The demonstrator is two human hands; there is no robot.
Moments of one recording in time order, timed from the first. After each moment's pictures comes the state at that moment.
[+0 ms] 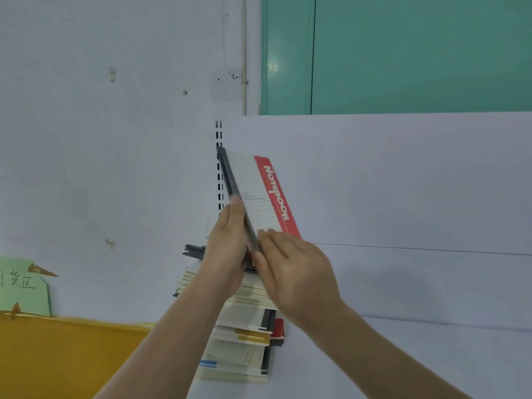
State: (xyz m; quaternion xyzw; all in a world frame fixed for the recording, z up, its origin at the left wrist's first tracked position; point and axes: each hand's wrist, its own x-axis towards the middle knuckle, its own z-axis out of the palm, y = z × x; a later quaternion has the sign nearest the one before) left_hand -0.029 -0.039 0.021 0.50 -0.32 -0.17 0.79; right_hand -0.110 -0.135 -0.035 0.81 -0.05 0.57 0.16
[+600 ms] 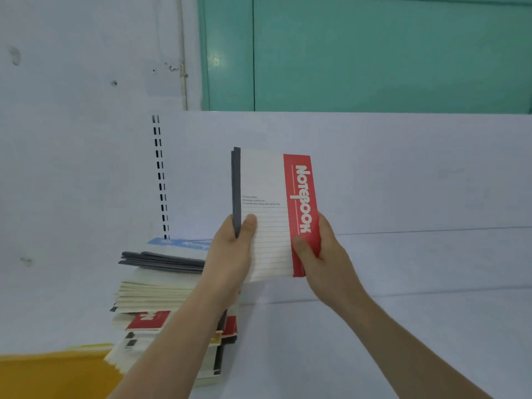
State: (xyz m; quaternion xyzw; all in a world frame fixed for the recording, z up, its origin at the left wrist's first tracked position) left_hand -0.074 -0.085 0.002 0.55 -0.40 -0.14 0.72; right_hand -0.204 -0.168 -0.016 0.78 -0.26 0.46 -0.32
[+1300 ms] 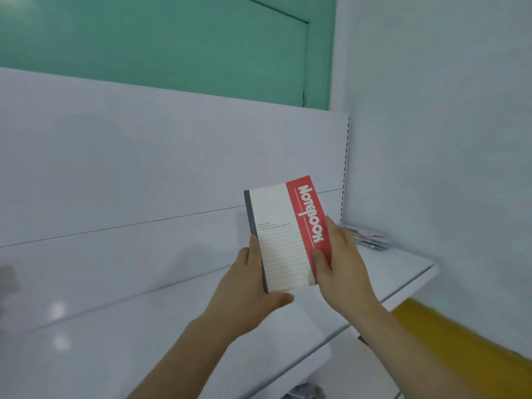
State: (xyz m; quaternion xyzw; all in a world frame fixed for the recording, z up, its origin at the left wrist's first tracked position) left_hand -0.382 -0.230 -0.076 0.57 -0.74 -0.09 0.35; right_hand -0.560 -0.257 -0.071 0.71 -0.53 0.47 -0.03
